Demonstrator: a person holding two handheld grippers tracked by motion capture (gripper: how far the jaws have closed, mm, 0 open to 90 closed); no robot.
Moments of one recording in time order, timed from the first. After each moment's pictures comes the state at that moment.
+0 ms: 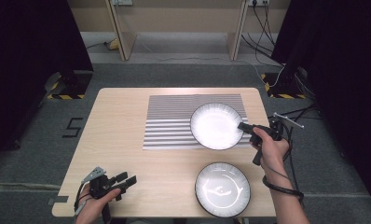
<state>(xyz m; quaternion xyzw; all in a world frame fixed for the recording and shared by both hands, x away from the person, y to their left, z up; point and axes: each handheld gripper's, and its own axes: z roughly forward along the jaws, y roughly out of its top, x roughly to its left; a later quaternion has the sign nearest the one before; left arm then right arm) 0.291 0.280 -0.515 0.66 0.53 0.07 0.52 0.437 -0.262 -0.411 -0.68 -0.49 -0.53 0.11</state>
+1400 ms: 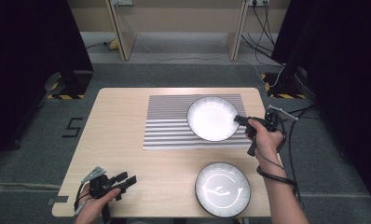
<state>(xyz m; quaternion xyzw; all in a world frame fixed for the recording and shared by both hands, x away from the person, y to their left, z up) 0.291 0.280 -0.515 0.66 0.53 0.07 0.53 0.464 -0.250 -0.405 -0.69 -0.48 -0.53 0.11</state>
